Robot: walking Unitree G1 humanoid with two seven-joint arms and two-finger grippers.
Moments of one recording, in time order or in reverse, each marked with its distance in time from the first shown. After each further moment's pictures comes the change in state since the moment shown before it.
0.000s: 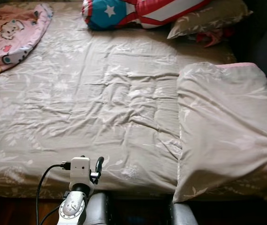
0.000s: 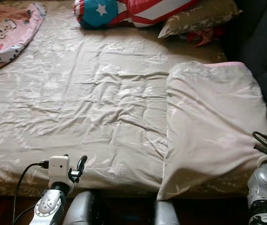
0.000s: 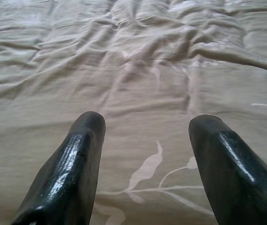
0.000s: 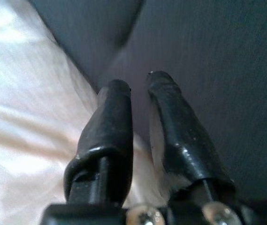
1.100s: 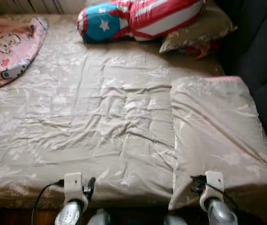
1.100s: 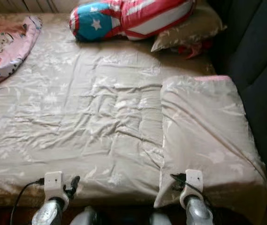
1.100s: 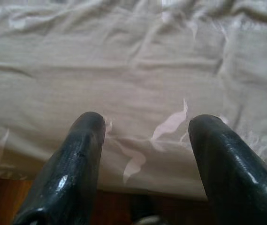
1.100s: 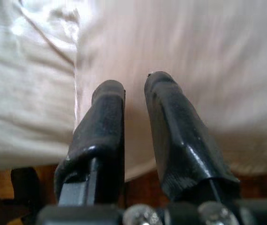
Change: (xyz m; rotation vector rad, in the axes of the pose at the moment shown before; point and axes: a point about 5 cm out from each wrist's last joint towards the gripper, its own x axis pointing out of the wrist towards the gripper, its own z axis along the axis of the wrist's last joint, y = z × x) left arm -0.007 0.021 -0.061 -0.111 0.286 0.126; right arm -0.143 0.112 -0.127 0.021 0.483 0.773
